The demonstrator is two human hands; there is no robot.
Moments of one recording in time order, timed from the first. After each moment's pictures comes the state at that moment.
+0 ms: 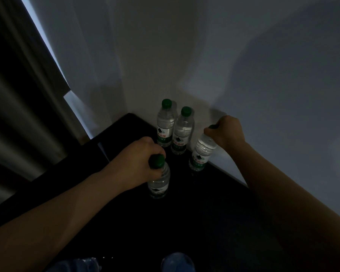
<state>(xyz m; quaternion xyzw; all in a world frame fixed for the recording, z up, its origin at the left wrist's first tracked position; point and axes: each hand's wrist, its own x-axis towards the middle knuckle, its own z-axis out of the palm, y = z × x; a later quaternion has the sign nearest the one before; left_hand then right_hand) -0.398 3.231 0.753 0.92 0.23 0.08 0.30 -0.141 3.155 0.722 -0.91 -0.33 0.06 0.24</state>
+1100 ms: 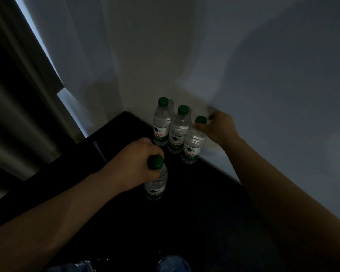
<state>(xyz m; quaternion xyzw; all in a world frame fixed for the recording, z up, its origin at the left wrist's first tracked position) -0.391 3.235 0.739 0.93 0.22 0.07 0.30 -0.141 3.168 0.725 -0.90 -0.34 0.08 0.26</state>
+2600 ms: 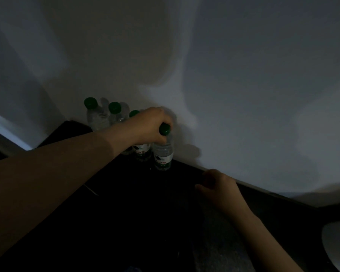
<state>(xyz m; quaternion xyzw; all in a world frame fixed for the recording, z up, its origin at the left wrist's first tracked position) -0.180 3.208 0.731 0.98 0.03 0.00 0.20 -0.162 2.953 0.655 -0.91 -0.24 0.18 0.28</state>
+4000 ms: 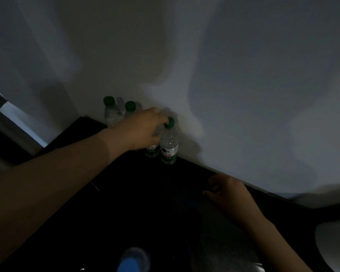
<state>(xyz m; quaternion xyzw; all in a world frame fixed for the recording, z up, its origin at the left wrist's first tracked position) -0.252 3.202 0.770 0.99 0.04 0.02 0.14 -0.193 2.935 0.693 -0.92 -0.30 0.17 0.20</state>
